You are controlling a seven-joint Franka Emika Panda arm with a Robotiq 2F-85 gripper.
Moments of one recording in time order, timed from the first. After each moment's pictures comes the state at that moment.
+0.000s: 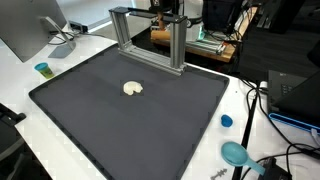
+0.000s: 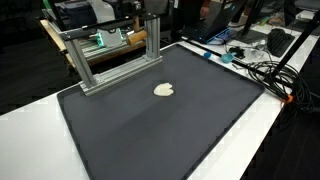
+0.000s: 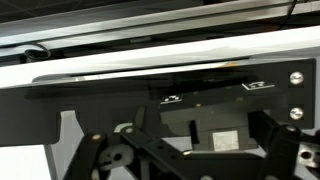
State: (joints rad) arm -0.05 -0.48 0.03 -2.44 -0.09 1.79 0.14
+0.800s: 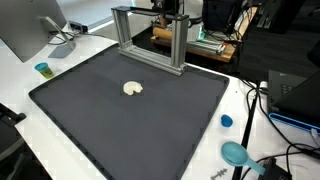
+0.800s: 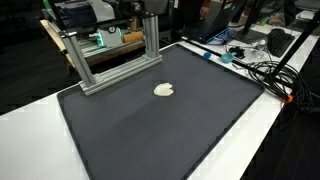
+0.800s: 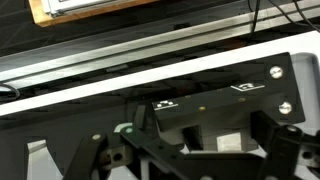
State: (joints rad) arm -0.06 -0.41 -0.02 -2.42 0.04 1.72 0.15
